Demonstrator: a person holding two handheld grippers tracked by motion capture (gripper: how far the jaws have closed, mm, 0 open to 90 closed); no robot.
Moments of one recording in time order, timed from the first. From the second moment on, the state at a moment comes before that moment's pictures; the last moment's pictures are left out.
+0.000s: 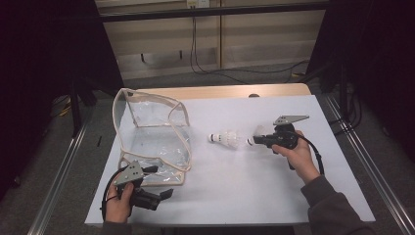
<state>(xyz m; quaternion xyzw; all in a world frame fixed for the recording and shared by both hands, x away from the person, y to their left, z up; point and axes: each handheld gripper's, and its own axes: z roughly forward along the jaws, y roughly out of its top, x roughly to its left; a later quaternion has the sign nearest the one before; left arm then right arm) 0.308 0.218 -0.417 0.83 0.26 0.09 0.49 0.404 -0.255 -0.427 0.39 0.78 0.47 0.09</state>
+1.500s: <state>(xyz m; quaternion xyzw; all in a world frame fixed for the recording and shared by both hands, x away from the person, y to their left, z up) 0.307 0.217 -0.417 0.83 0.25 0.09 0.49 0.398 -0.263 -0.443 0.42 0.79 0.43 0.08</state>
